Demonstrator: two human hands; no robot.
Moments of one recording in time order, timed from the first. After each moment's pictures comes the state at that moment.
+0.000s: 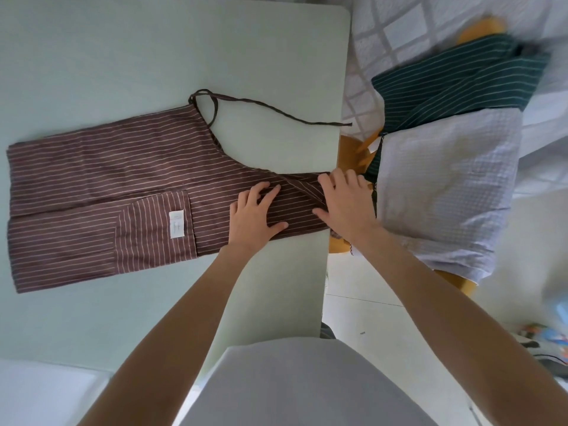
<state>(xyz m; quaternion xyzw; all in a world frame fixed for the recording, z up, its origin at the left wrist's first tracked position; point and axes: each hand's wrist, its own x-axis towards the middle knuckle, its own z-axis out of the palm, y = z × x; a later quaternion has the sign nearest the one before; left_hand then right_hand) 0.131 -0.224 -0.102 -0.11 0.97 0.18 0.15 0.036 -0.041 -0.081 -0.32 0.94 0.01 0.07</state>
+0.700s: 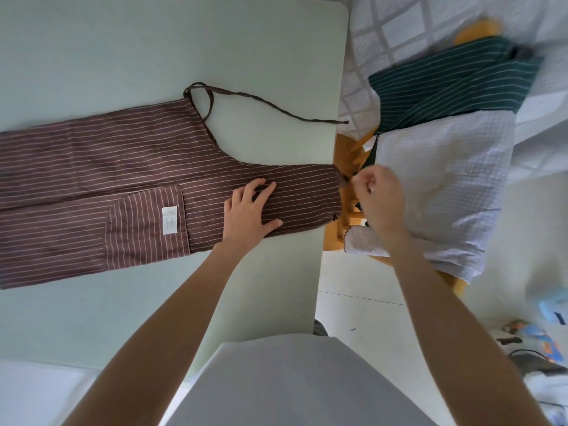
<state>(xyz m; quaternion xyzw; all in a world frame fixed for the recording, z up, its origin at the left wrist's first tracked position) 0.131 -0.227 -0.106 -0.12 0.96 0.18 0.15 0.018 0.003 -0.080 -0.04 0.95 -0.28 0.13</state>
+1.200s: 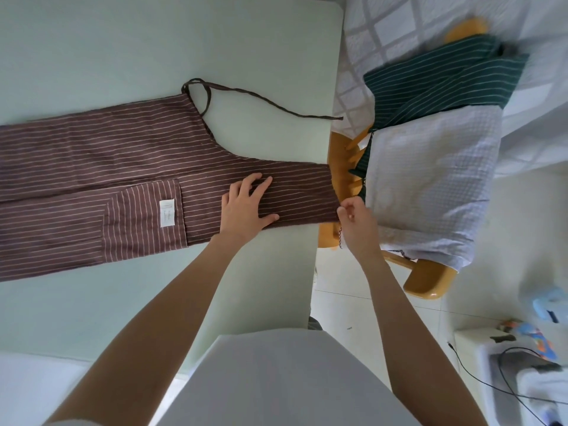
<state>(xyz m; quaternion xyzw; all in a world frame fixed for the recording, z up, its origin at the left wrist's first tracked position) 0.132 -0.223 -0.107 -0.11 0.97 0.18 0.15 0.083 0.002 -0.094 0.04 0.91 -0.34 0.21</state>
